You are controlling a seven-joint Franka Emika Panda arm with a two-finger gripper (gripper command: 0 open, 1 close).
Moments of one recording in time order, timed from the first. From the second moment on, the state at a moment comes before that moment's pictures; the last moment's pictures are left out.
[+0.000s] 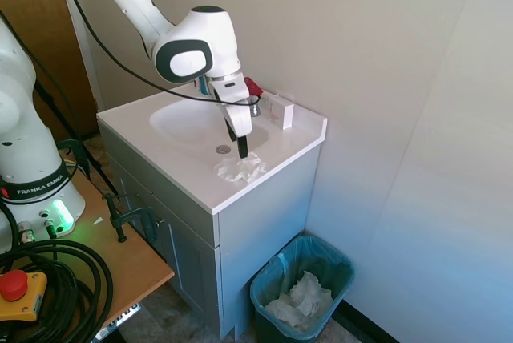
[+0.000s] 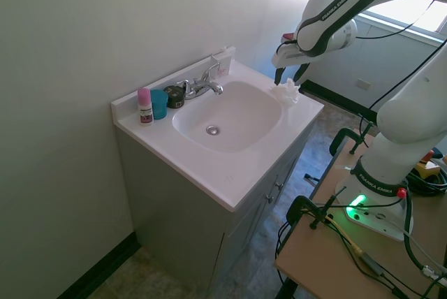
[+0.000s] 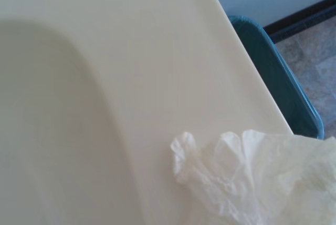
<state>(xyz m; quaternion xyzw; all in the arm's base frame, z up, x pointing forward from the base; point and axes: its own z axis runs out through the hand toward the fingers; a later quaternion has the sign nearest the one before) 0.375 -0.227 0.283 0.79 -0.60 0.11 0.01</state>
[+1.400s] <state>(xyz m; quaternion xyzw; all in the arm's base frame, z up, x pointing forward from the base) 0.394 -0.250 0.238 0.81 -0.59 0.06 0.00</state>
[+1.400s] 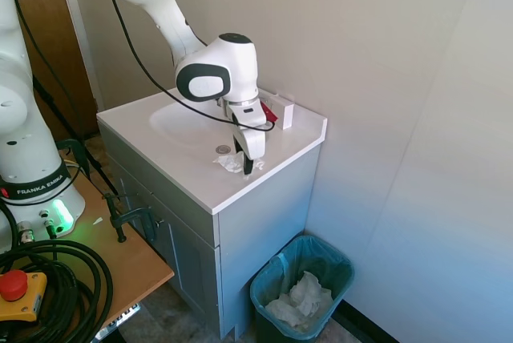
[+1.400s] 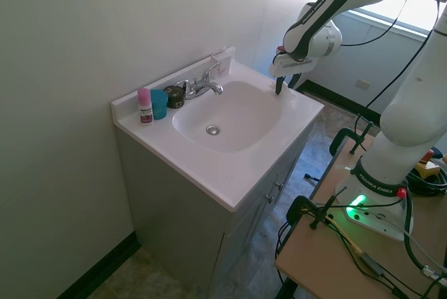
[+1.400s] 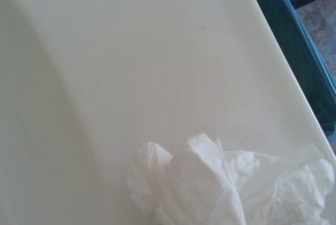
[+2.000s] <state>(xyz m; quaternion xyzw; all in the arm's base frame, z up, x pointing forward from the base) 0.392 -0.269 0.306 0.82 -0.57 0.06 -0.04</state>
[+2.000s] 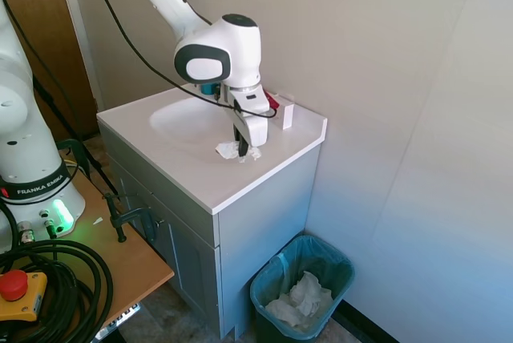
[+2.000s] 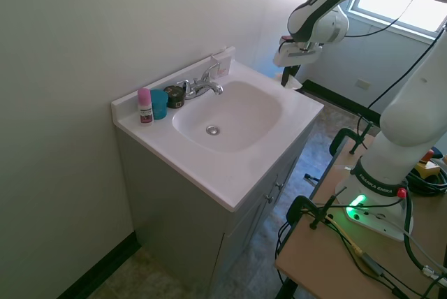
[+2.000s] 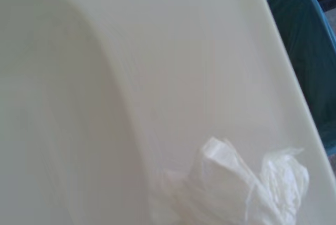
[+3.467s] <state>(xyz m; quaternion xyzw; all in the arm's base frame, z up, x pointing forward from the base) 0.441 -0.419 0.239 0.77 -0.64 0.03 -0.01</state>
